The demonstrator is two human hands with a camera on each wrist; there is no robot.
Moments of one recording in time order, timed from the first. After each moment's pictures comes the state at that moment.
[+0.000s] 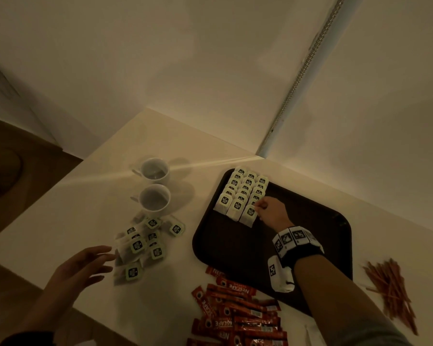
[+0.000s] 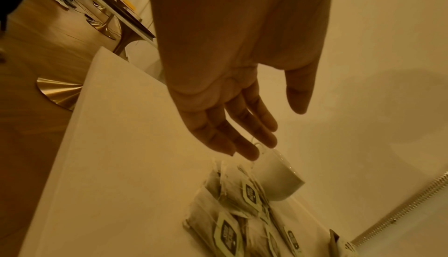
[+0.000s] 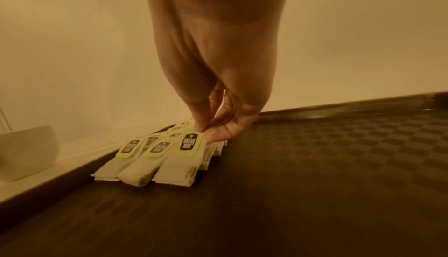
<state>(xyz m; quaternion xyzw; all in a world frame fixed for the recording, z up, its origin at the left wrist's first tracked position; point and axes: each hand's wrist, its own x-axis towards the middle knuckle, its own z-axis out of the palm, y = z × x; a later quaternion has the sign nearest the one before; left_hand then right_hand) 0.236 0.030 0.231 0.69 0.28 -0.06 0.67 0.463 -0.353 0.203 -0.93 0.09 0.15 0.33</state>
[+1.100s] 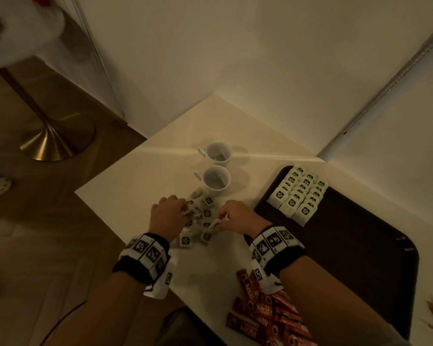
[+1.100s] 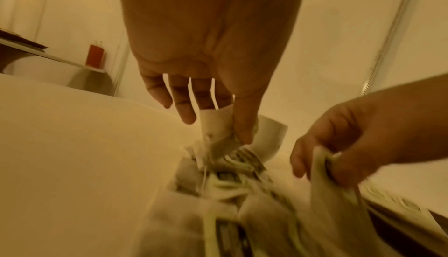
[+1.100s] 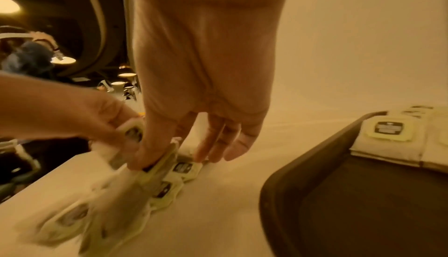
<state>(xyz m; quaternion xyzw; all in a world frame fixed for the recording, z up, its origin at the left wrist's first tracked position) 0.291 0.011 0.202 0.96 0.19 -0.06 0.20 0.388 -0.161 0.213 -0.88 -0.31 0.31 0.18</state>
